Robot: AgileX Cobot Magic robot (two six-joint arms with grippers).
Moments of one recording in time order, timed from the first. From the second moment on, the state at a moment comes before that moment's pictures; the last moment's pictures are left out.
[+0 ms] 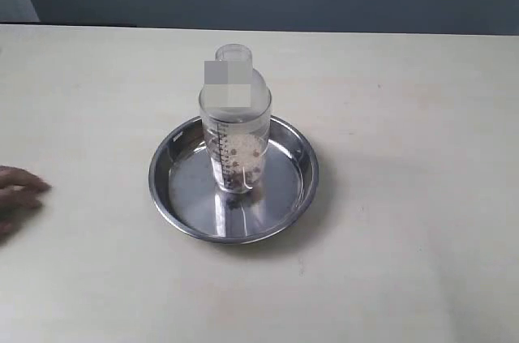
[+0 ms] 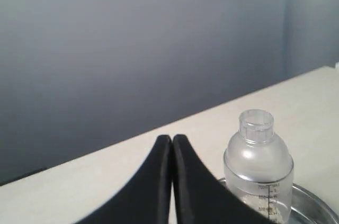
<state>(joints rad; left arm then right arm) -0.32 0.46 -0.37 -0.20 0.00 0.29 0.12 0.05 0.00 0.06 0.25 0.12</state>
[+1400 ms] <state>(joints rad) -0.06 0.00 0.00 -0.15 0.41 -0.03 0.12 0.05 0.00 0.06 0.25 0.12</state>
